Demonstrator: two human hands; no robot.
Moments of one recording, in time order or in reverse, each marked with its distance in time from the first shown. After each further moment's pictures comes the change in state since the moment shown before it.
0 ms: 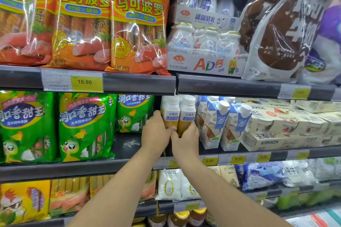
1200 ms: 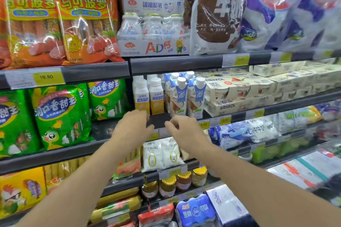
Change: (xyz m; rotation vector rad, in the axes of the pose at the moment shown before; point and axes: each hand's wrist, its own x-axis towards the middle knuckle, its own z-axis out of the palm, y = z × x) left_hand -0.072 0.048 -0.044 0.560 -0.328 0.240; right_hand -0.050 0.007 -0.127 -0.389 -0.293 -0.165
